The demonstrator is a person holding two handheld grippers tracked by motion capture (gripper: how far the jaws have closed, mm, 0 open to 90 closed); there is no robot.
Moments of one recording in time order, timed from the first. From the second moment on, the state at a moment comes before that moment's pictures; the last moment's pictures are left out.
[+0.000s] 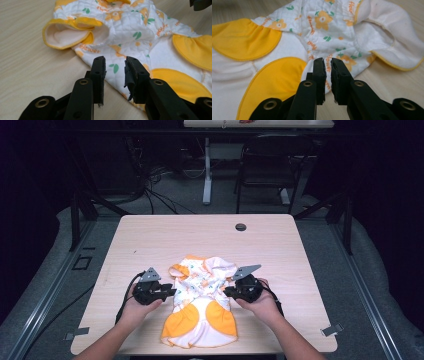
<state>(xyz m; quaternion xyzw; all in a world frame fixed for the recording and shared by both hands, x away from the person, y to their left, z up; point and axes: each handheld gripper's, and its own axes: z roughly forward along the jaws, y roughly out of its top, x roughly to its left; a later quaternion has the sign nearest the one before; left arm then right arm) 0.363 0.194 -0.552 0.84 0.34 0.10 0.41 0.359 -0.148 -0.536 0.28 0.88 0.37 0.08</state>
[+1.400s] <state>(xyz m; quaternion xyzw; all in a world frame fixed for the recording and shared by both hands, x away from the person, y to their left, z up) 0.472 0.164 -0.540 0.83 0.38 0.12 0.39 0.468 -0.126 -0.527 0.33 0.88 0.33 0.12</state>
